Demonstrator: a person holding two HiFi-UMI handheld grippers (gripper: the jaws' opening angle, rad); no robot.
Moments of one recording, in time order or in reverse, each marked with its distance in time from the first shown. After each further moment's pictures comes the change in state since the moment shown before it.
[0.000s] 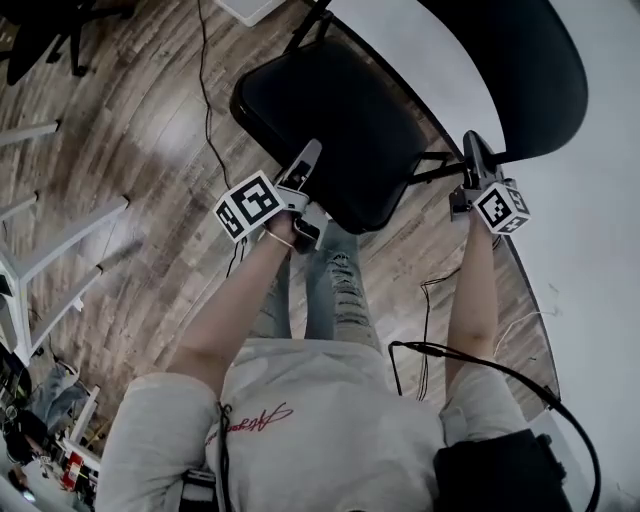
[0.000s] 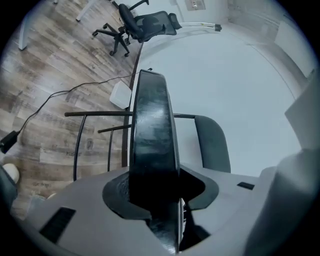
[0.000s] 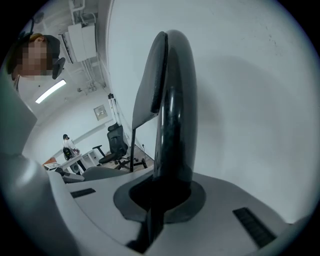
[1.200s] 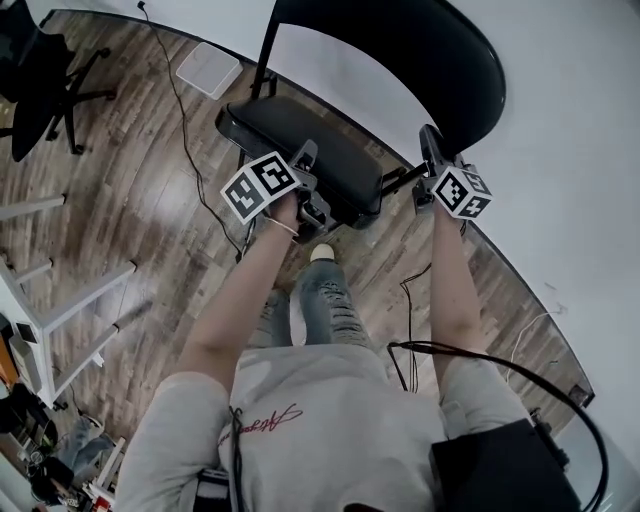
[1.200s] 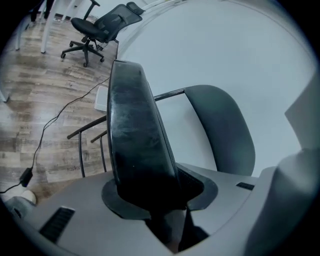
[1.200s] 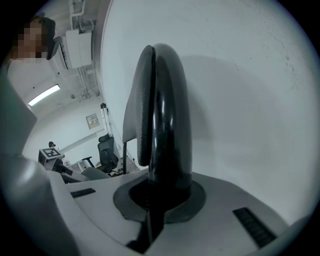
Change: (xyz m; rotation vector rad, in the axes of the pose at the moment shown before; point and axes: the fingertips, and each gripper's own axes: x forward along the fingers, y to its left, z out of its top) left arm 0.117 -0.104 -0.021 0.243 0.094 0.223; right arm 0.007 -0.047 0.087 0.023 -0.105 -0.084
